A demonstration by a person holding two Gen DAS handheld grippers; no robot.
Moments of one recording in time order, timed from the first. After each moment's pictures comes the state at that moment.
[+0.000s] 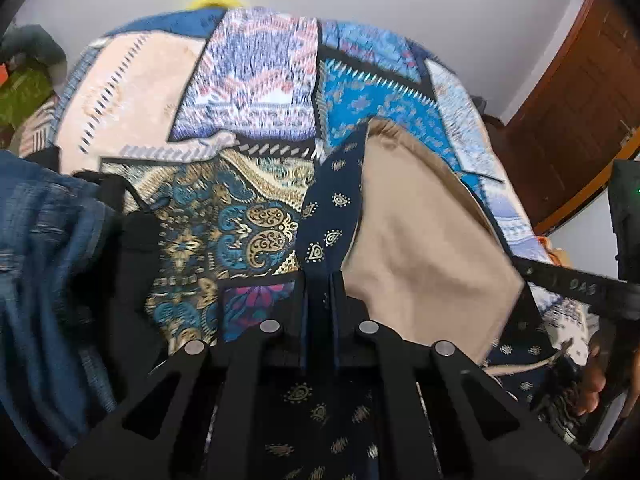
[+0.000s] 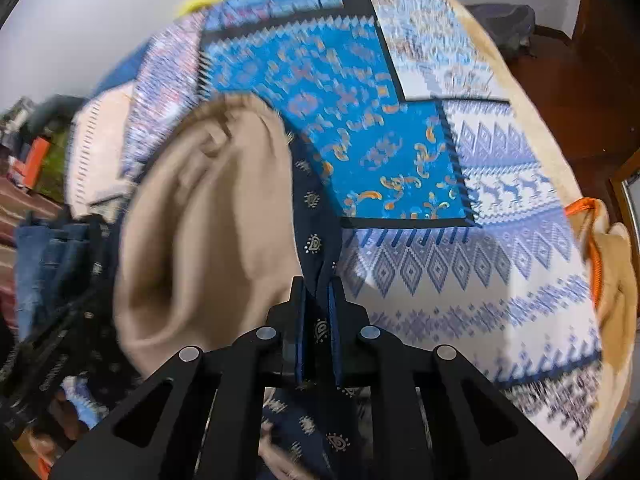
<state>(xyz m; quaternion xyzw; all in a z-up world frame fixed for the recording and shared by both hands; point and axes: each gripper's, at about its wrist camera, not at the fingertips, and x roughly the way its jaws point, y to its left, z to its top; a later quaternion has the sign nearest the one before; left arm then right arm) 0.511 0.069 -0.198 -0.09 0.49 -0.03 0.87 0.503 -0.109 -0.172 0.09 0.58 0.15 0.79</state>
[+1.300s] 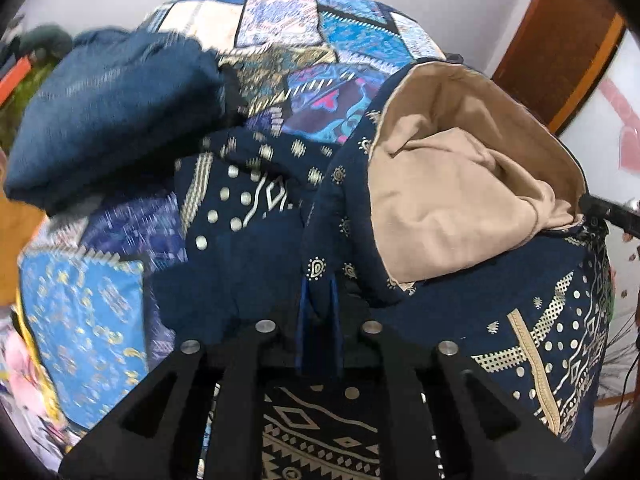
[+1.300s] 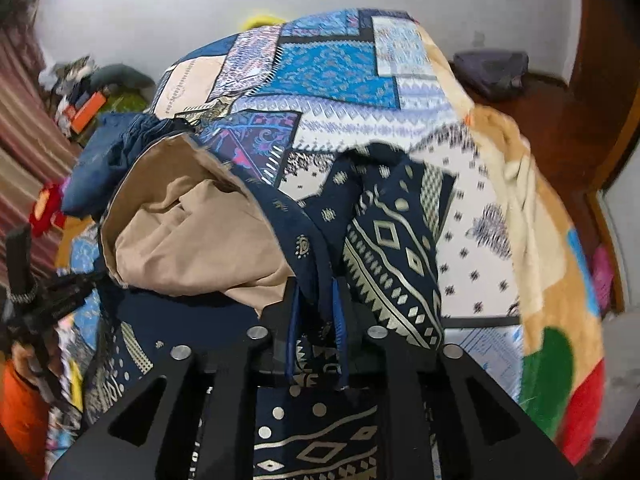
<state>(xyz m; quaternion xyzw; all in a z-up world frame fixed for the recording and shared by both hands) 0.257 0.083 -0.198 -0.03 0.51 -0.04 0.86 0.262 -0.168 -0.119 0.02 0.51 0.19 0.84</state>
